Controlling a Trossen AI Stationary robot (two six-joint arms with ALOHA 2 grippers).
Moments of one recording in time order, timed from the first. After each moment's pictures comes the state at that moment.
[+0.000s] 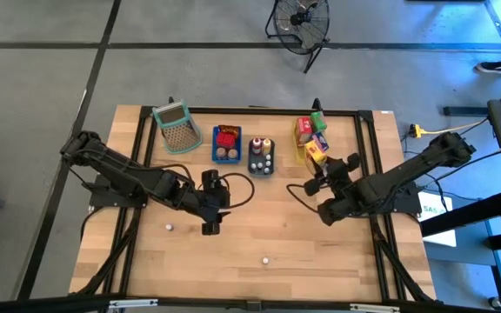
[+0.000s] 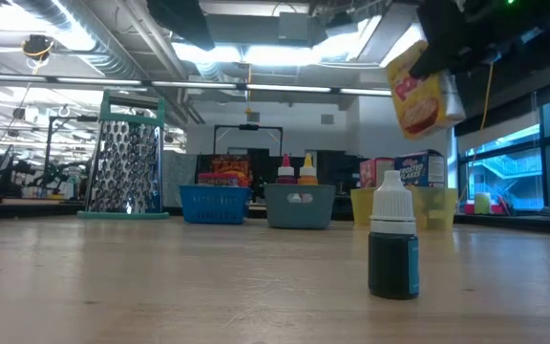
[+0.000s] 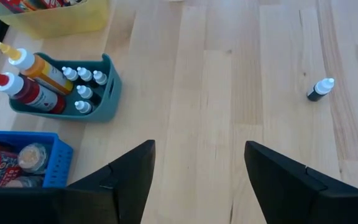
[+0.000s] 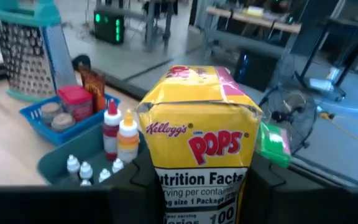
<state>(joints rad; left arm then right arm) -0.37 1.45 1.23 -0.72 -0.40 -0.33 0.48 1.27 0.86 -0.95 1.32 1.24</state>
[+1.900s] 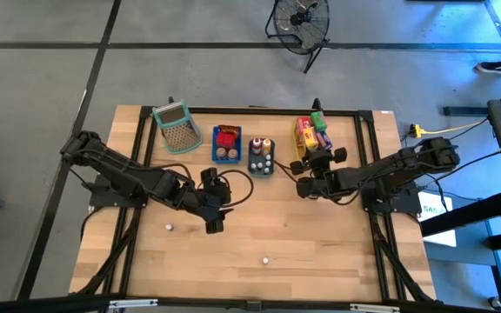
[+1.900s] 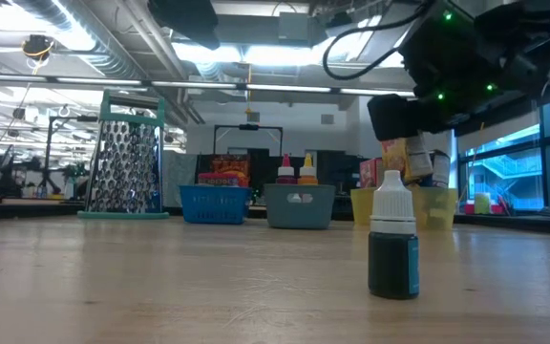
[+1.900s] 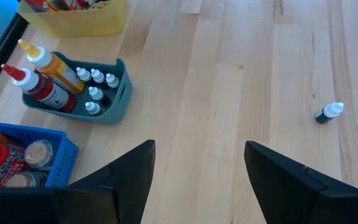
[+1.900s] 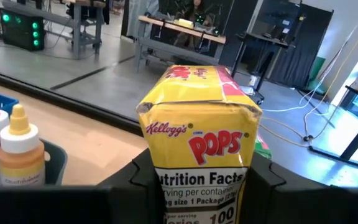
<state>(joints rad) -0.37 1.45 1.23 -0.70 -0.45 -0.40 0.15 1.46 0.61 -0.13 1.42 0.78</state>
